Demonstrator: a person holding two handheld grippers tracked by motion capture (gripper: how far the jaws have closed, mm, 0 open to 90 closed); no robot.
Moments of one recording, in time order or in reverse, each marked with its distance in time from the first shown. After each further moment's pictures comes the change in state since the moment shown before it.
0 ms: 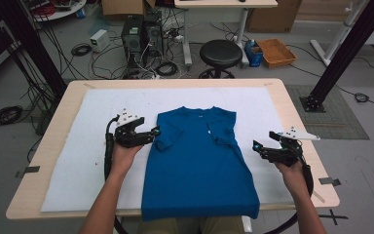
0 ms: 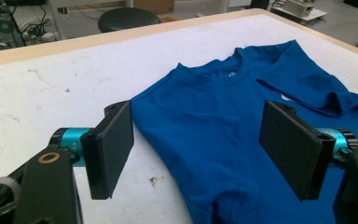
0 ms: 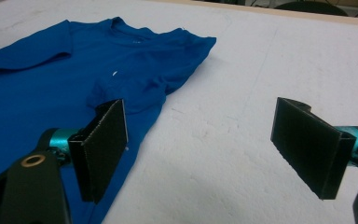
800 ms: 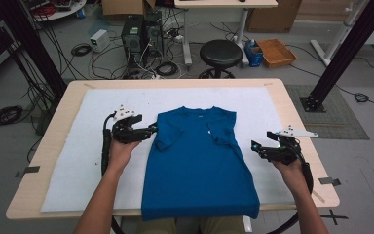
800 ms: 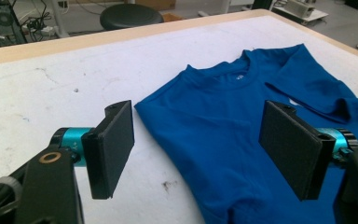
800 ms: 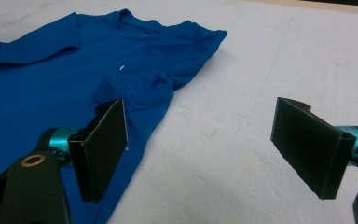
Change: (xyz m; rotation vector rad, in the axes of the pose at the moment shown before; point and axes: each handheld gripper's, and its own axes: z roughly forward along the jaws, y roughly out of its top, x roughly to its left) left arm 0.015 0.009 0.008 0.028 0.012 -0.030; right arm -0.002 0.005 0.007 0.037 0.040 0.004
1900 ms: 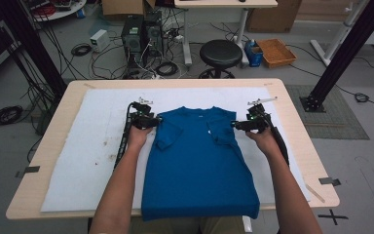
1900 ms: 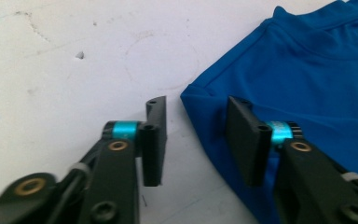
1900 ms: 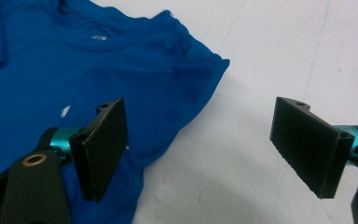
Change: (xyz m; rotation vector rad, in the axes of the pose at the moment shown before) left arm 0.030 -0.004 0.099 0.243 0.132 -0.010; right arm -0.012 0.065 0.111 0.265 -0.053 0.045
